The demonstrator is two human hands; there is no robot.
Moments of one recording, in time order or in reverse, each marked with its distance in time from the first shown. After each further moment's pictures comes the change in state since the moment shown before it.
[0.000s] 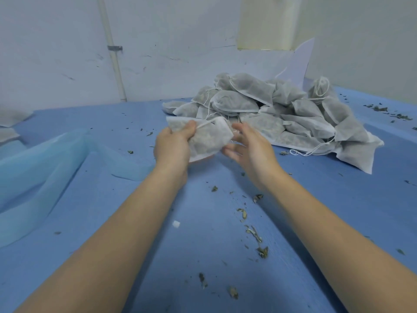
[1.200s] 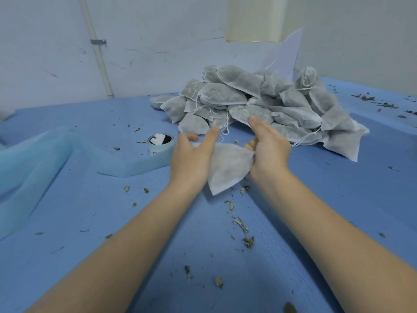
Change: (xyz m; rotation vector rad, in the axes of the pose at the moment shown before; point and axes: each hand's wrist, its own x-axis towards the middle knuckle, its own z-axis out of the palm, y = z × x) left_hand -0.032 -0.032 0.022 0.423 -0.079 0.106; right_hand -0.018 -0.009 -0.015 0.290 0.480 -0.059
